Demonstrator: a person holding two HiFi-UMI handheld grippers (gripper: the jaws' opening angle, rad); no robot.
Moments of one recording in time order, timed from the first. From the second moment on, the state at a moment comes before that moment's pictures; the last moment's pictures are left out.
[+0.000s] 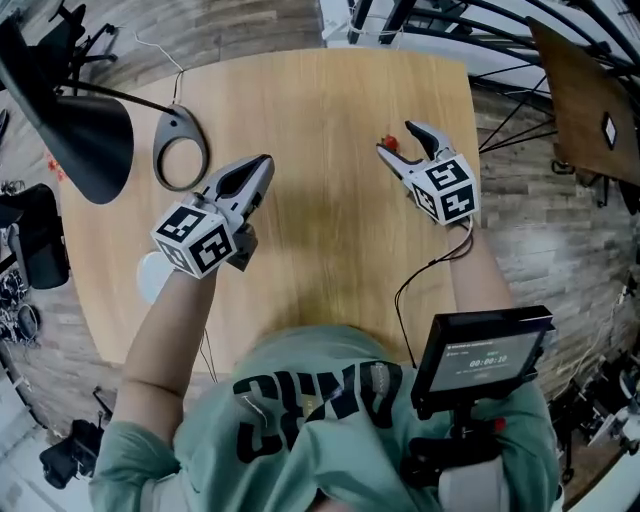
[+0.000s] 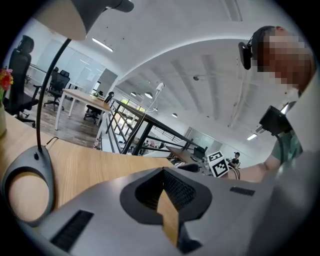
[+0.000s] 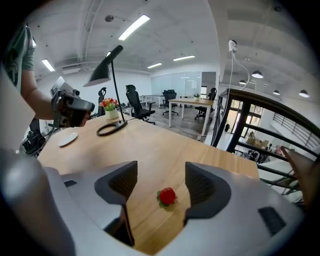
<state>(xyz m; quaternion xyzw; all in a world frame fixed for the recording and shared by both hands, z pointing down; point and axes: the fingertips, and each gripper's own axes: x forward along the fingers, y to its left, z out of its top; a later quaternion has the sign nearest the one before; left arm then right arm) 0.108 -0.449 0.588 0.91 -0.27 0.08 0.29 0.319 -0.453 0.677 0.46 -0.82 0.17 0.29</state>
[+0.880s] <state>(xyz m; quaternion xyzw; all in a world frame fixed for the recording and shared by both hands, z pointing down) 0.131 -0.432 0.632 0.91 -0.24 0.10 0.33 0.324 -0.447 0.741 0.45 -0.81 0.17 0.34</state>
